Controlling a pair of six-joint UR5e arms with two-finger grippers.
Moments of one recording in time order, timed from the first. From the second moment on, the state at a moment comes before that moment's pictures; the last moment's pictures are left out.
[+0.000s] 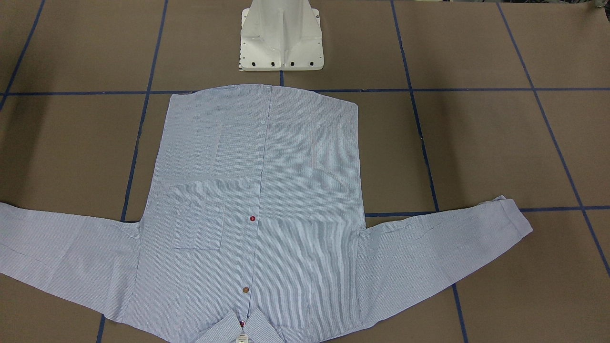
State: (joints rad) left arm -1.58 -1.54 -1.63 -1.55 -2.28 0.16; right arm 1.58 -1.69 1.76 -1.63 2.37 0.03
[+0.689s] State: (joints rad) left arm -1.58 -1.54 -1.65 -1.54 -2.28 0.16; right arm 1.58 -1.70 1.77 -1.63 2.37 0.03
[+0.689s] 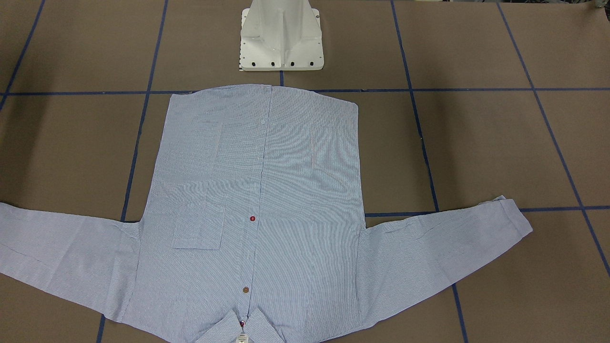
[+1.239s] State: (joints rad) left arm -1.58 -1.57 -1.67 -1.58 -2.29 0.16; right arm 1.57 -1.67 1.75 -1.61 2.37 0.03
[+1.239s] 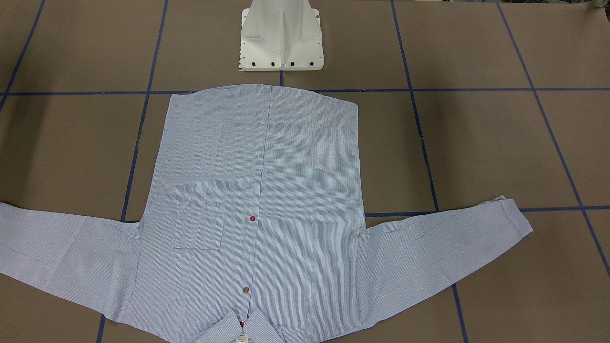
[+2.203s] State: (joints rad) left arm -1.56 -1.57 -1.65 -1.79 -2.37 -0.10; right arm 1.38 -1.58 1.32 -0.94 2.36 0.40
